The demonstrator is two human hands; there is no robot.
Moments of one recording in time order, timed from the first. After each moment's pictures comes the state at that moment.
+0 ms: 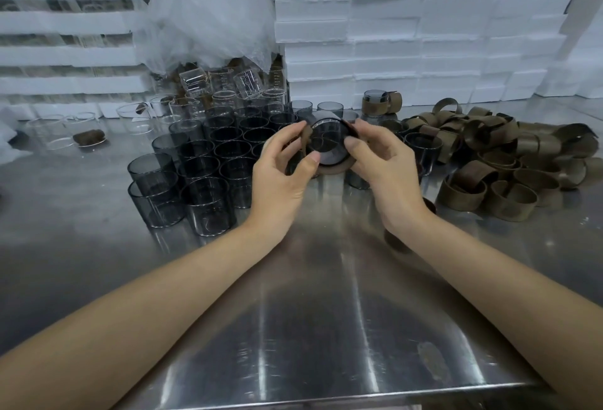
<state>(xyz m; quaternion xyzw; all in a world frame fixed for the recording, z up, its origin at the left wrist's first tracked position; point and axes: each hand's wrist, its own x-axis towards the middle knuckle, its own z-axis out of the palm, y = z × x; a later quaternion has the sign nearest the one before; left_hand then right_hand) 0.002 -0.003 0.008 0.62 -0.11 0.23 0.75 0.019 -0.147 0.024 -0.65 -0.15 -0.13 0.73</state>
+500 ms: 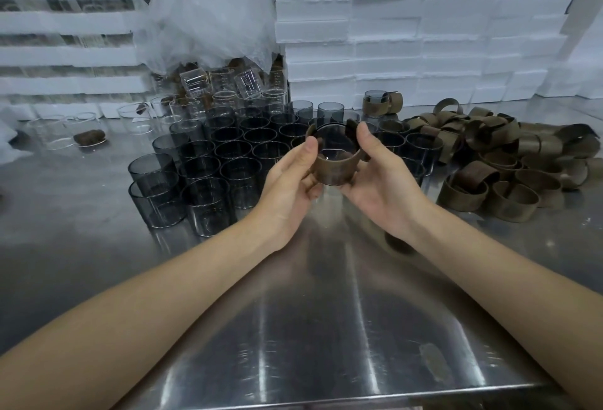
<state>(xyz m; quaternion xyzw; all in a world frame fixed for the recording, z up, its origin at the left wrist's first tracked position) 0.003 -0.007 0.009 0.52 -0.10 0.03 0.85 0.020 -0.150 0.028 -0.50 -0.17 0.14 0.84</state>
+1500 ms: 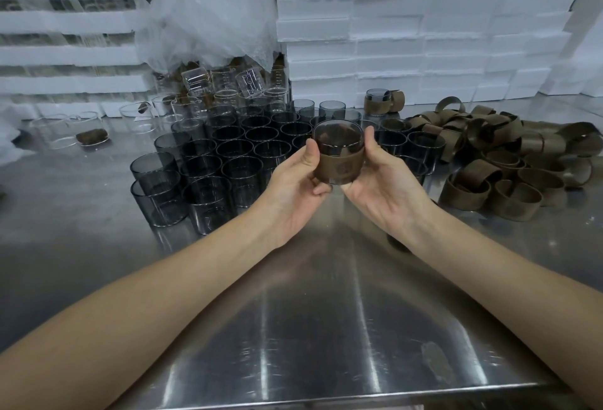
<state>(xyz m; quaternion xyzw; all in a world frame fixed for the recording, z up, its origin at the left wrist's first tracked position) 0.003 -0.010 0.016 0.45 -0.09 -0.03 0.89 0.027 -0.146 0.021 -0.34 -0.17 0.21 0.90</state>
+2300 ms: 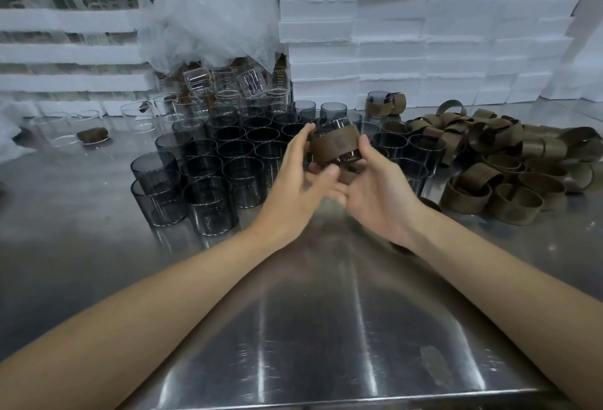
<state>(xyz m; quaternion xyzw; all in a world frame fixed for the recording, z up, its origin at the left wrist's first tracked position) 0.003 0.002 -0.003 0.79 -0.17 0.16 0.57 0.021 -0.144 0.020 -0.41 -0.16 0.23 0.86</state>
